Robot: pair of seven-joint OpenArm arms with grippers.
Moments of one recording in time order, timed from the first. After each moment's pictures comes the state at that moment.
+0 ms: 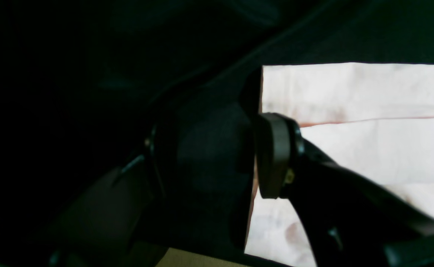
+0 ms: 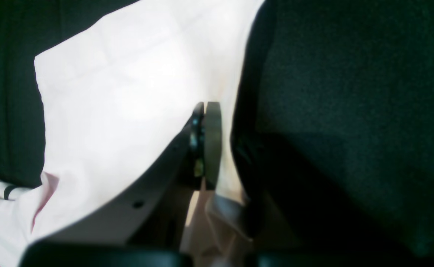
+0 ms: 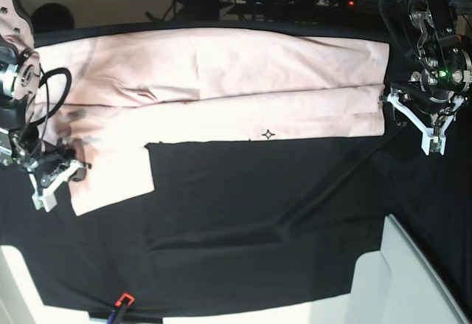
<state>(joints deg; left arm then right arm) 13.9 -15.5 -25.5 95.9 -3.8 -15.7 47.4 30.6 18.8 19.3 14.9 -2.6 37.1 -14.8</state>
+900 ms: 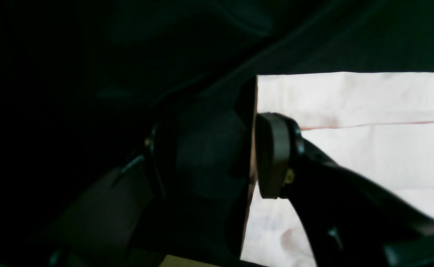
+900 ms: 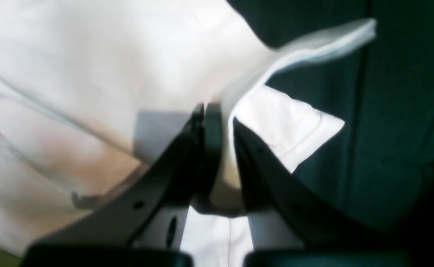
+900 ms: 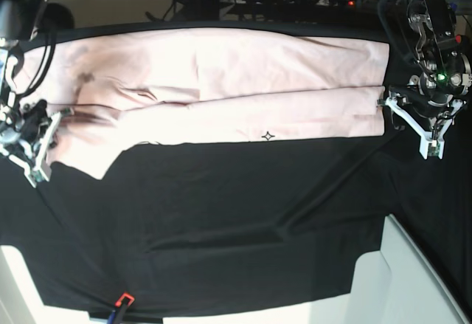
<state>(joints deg) 13.0 -15.3 -24.9 95.8 -3.8 -15.7 47.3 0.4 15.5 19.7 79.3 -1.8 40.8 -48.5</state>
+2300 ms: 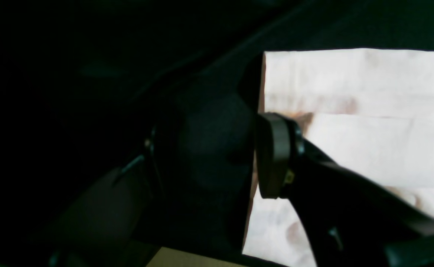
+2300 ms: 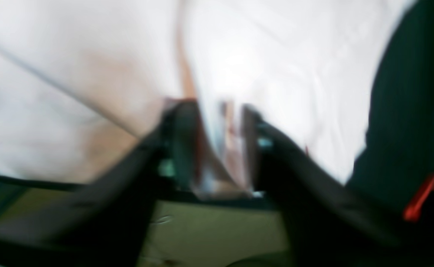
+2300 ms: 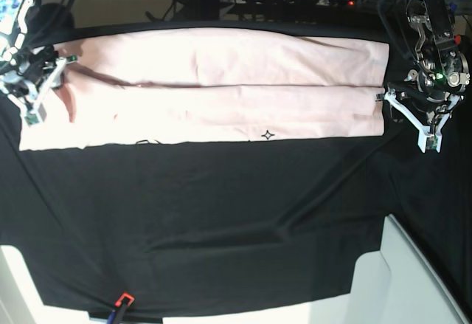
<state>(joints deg) 12.9 -15.6 -24.9 92.1 -3.7 -15.7 47.1 -12.5 5.3 34.1 89.7 -1.7 40.9 -54.9</state>
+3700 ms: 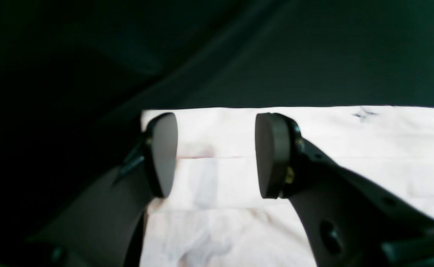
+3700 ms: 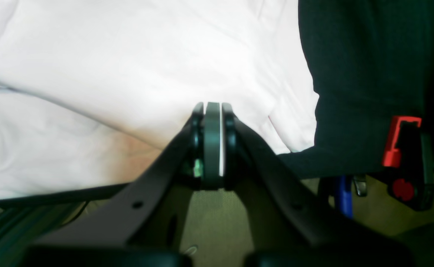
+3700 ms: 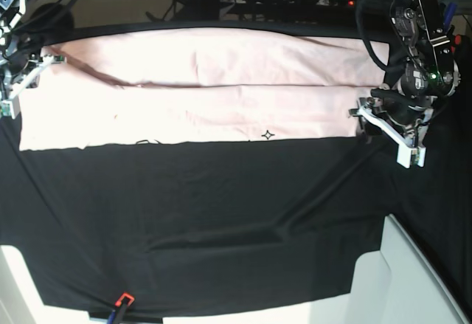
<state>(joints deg) 13.1 -12.5 -21.0 98.6 -19.2 -15.8 47.5 -13.9 -3.6 45.6 101.3 -2.4 40.8 -53.3</state>
